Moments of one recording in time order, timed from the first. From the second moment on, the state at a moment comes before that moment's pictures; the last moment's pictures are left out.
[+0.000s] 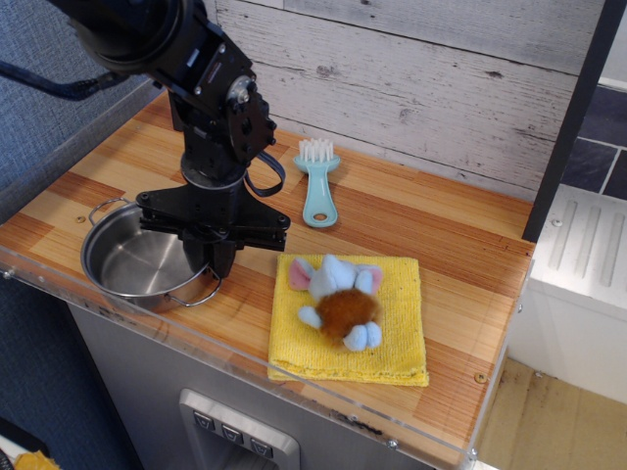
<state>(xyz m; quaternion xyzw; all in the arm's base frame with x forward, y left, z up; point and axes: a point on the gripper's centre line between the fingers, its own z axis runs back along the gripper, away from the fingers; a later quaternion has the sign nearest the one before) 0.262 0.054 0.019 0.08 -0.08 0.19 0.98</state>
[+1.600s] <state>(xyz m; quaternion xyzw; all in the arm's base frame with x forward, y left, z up) 0.388 -0.069 0.089 0.05 -0.18 -0.01 0.98</state>
